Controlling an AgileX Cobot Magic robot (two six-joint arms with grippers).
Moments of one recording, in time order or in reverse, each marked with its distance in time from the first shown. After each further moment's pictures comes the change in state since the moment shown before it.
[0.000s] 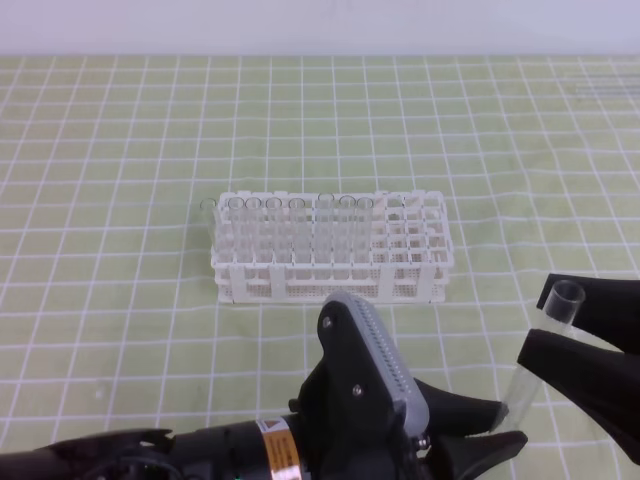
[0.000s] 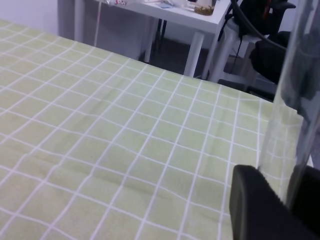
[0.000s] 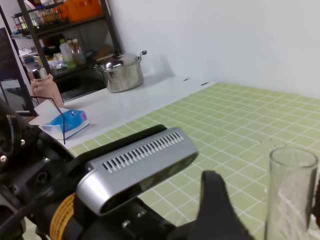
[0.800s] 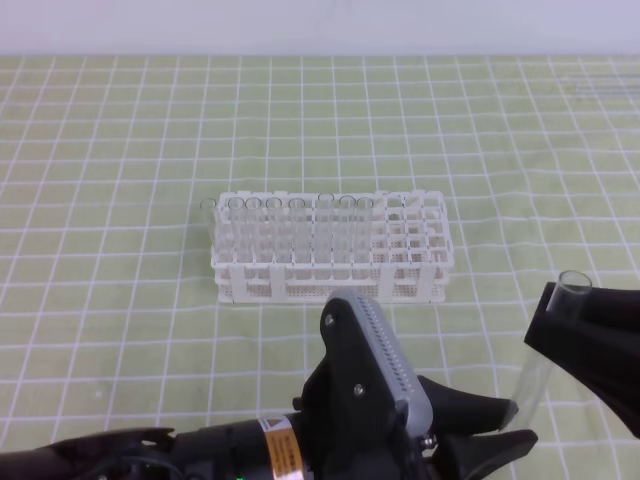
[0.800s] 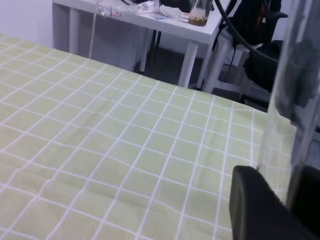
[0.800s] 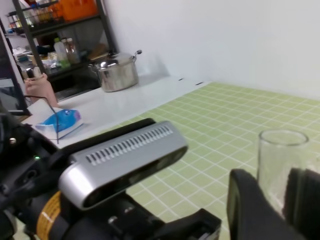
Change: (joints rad) left arm 0.000 0.001 -0.009 -0.019 -0.035 0.019; right arm 0.000 0.000 0.000 -0.003 -0.012 -0.005
